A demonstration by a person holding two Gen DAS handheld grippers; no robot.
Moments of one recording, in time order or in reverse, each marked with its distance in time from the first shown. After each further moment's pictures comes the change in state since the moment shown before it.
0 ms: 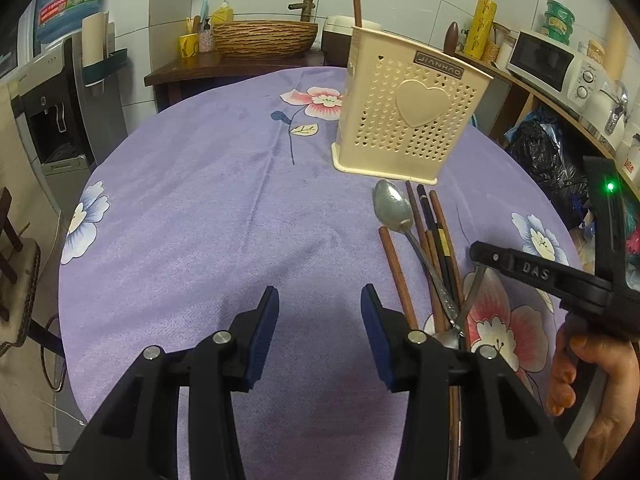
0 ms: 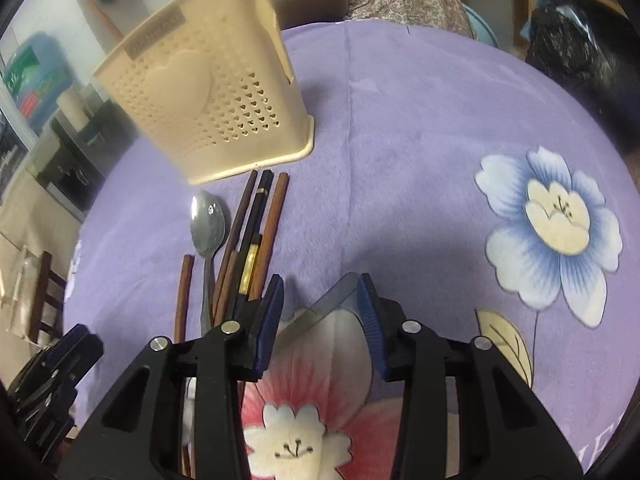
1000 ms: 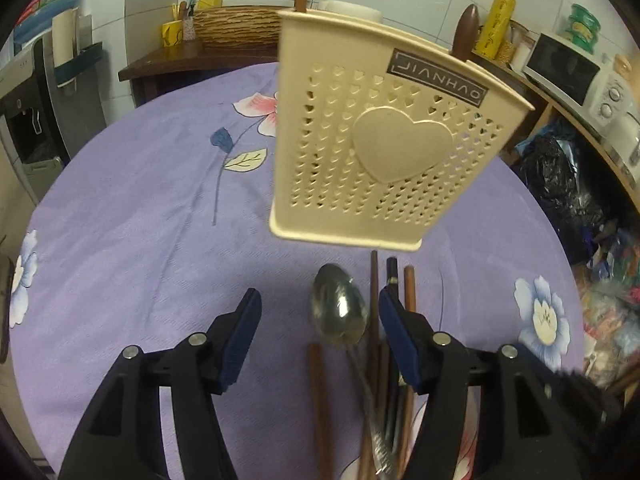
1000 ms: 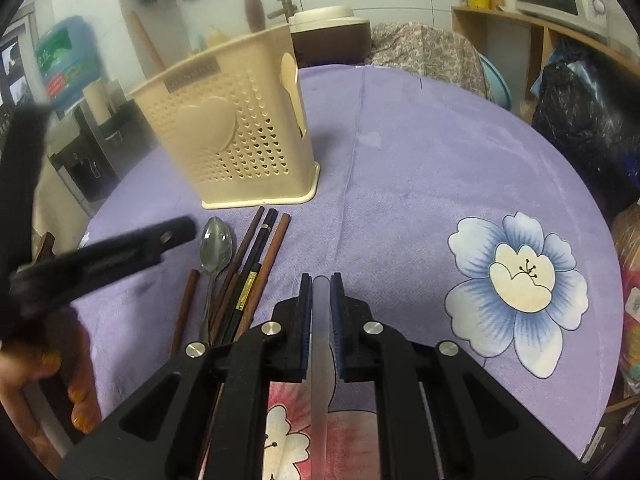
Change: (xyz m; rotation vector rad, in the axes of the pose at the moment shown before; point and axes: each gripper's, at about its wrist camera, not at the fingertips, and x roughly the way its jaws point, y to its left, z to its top) left arm 0.077 -0.055 0.082 -0.055 0.064 -0.003; right arm -0.043 -0.007 -0.001 -0.127 -0.132 0.029
